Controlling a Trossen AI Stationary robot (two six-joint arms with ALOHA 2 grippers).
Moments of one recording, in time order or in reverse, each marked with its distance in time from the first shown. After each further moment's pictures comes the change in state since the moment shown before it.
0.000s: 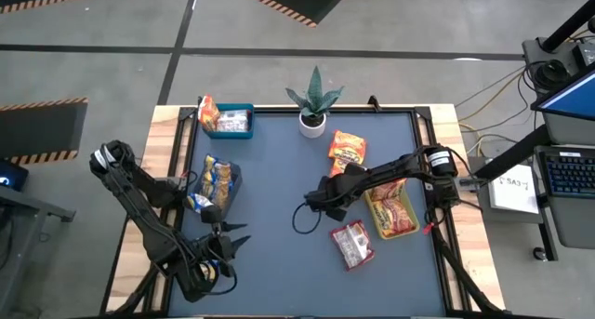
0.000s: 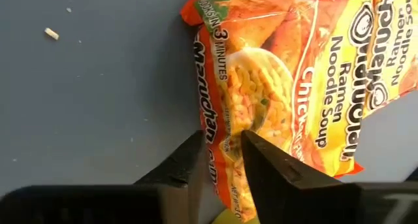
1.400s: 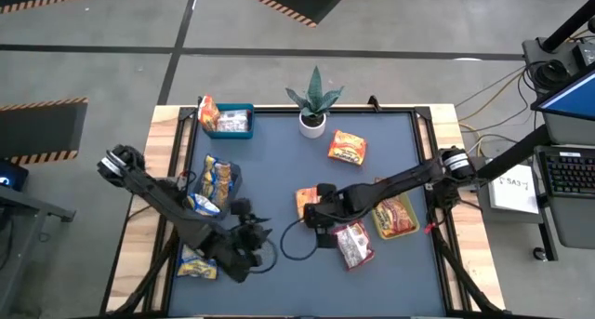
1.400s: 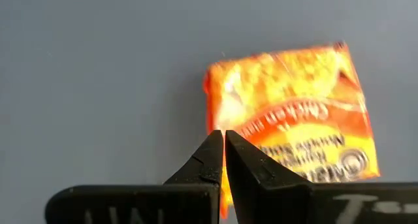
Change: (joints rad) left arm 0.251 0.088 -0.005 0.255 0.219 0.232; right arm 0.146 -0.129 0.036 0.418 -0.214 -0.381
